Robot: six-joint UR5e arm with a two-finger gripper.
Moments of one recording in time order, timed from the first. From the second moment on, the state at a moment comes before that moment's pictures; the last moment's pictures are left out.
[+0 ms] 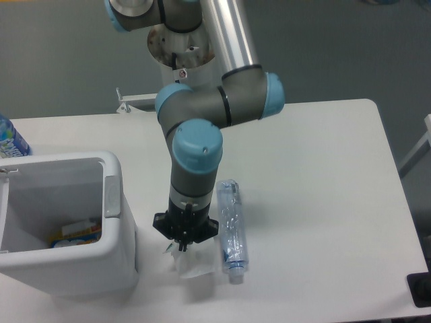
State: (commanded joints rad) arm 2.31 -1.97 -1.52 -0.93 1.29 0.37
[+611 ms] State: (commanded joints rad) arm 2.42 -1.92 -1.33 -0.92 1.09 0.22
